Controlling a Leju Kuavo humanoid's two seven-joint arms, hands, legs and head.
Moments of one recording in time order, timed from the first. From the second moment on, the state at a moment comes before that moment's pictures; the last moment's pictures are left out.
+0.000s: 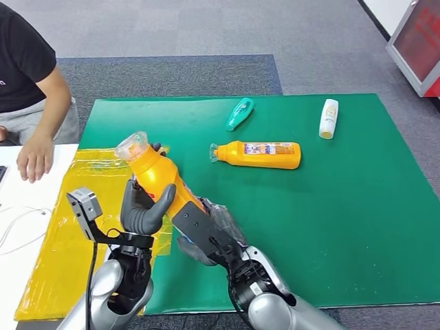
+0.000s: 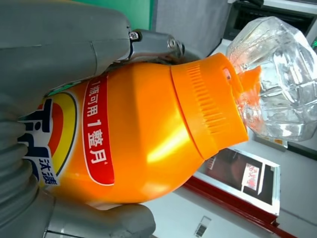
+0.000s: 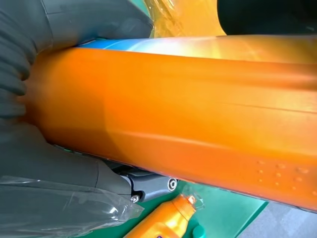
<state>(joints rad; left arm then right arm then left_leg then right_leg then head) -0.16 -0.02 -0.60 -1.66 0.58 0.24 -0.39 -0.33 -0.02 0.98 -1.75 0.17 -0.38 0.59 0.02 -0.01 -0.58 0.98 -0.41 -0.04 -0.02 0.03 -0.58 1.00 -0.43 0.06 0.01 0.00</state>
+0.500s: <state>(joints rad) -0.16 -0.03 -0.58 -1.63 0.58 0.28 -0.41 -0.34 -0.02 0.99 -1.75 0.15 -0.38 0.59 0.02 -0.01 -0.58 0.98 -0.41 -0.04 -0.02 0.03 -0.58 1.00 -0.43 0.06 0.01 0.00</state>
